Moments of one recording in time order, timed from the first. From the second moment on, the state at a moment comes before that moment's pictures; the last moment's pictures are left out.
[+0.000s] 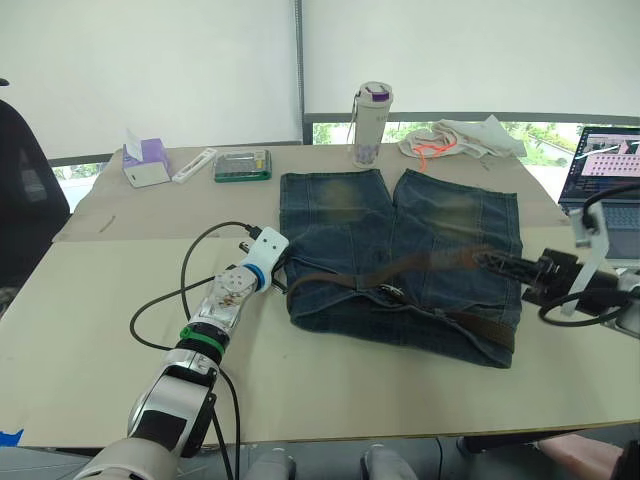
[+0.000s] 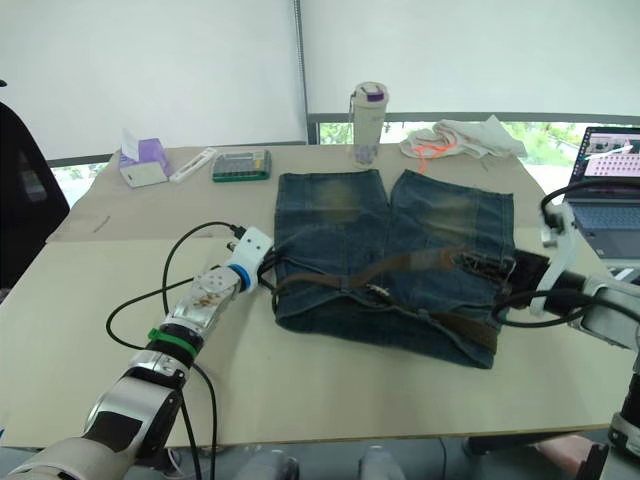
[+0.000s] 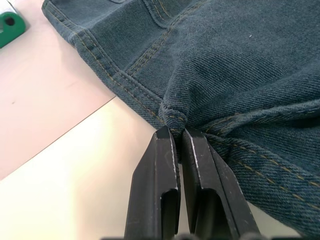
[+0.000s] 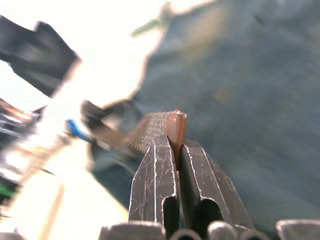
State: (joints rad) left arm -0.76 0.29 -0.17 0.77 0.05 0.10 -0.35; right arm -0.43 -0.81 -0.63 -0.11 1.20 1.40 0.49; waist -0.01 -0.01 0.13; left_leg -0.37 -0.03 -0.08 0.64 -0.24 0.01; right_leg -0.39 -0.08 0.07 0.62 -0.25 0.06
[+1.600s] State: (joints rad) left arm -0.52 0.01 0.20 -0.23 -1.18 0.87 -0.23; right arm -0.47 -0.48 -0.27 -0.21 1.93 0.74 -0.31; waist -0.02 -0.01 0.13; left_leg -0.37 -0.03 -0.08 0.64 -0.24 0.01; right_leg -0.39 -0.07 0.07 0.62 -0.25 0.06
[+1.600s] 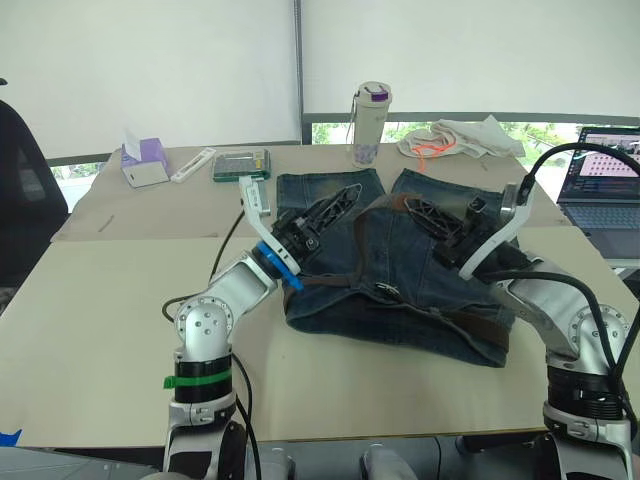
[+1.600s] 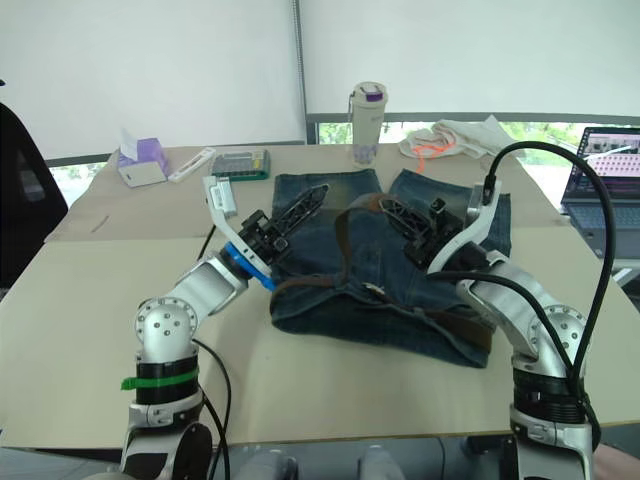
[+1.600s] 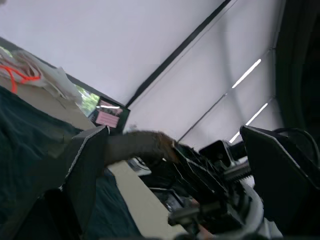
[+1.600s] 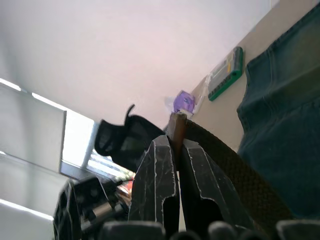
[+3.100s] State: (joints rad) left arm -0.43 -0.01 0.13 0.03 -1.85 0.91 0.00; right arm -0.21 -0.71 -0.33 -0.32 1.95 0.96 -0.03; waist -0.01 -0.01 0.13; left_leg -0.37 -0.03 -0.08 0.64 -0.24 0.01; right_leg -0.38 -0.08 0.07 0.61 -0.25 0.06
